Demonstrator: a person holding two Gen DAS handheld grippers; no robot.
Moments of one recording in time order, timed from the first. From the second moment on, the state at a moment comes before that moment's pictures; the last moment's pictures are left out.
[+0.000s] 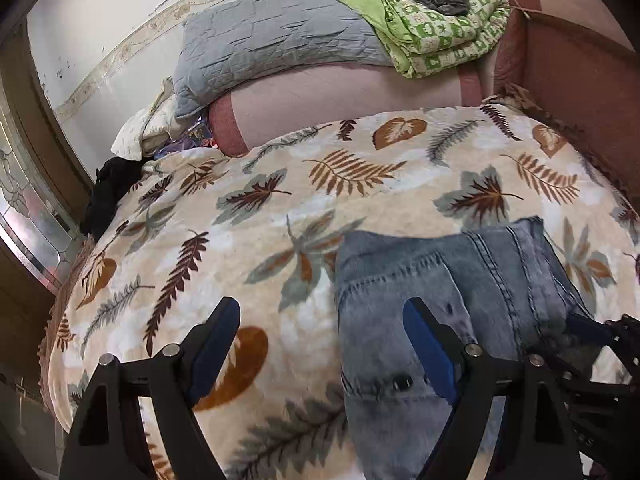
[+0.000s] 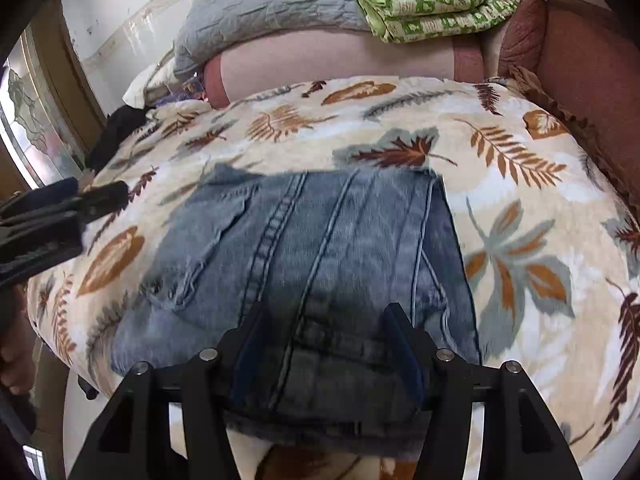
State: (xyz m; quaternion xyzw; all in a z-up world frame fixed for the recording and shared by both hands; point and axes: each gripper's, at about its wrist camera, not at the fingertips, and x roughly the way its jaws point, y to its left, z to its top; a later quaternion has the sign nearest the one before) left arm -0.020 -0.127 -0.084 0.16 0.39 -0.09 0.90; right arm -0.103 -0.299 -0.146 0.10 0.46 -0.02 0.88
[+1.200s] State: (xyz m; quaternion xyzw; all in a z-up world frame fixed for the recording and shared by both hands) left arm -0.008 -0.091 -0.136 0.13 0.47 -0.10 0.87; right arm -0.127 -0.323 -0.136 0.12 0.43 0.00 0.90
